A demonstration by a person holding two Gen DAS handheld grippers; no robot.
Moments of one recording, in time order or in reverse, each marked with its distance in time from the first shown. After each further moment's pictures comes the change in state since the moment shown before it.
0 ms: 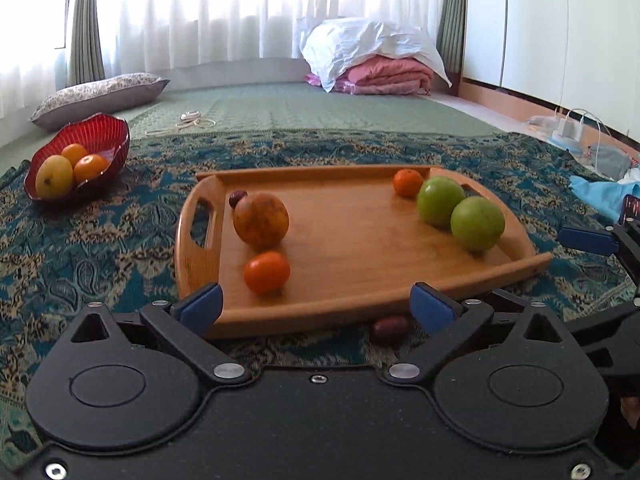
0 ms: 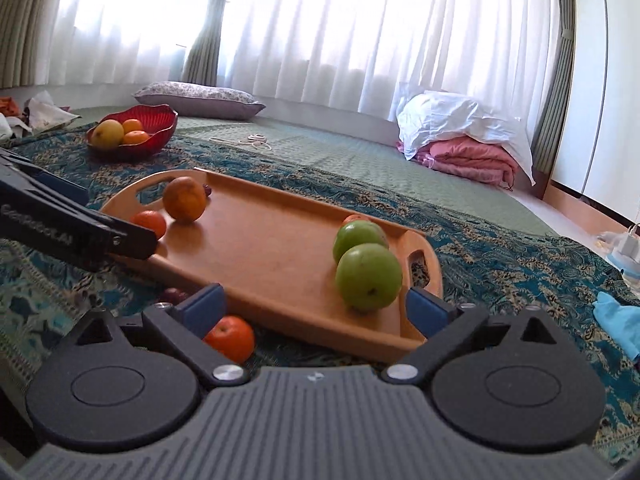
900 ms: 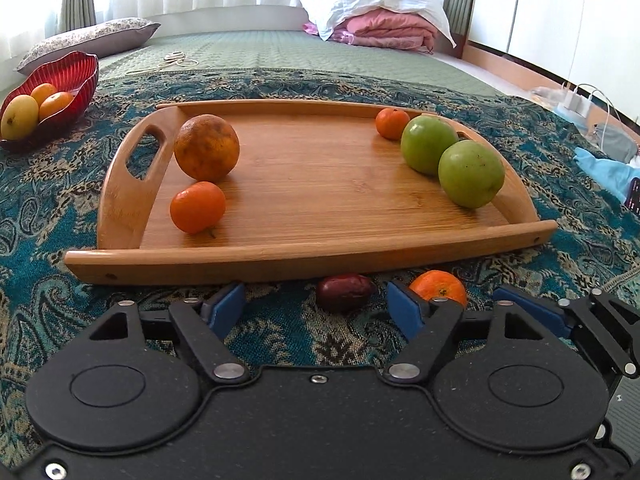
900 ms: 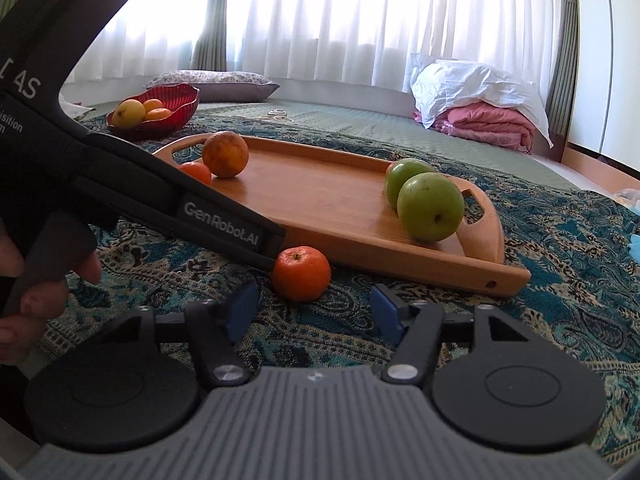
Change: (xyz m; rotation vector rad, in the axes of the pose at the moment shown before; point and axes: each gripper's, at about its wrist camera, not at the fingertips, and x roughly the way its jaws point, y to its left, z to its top) left arm 0.051 -0.033 -0.016 -0.057 0.144 -0.021; right arm 0.009 0.033 -0.036 0.072 0.053 0.059
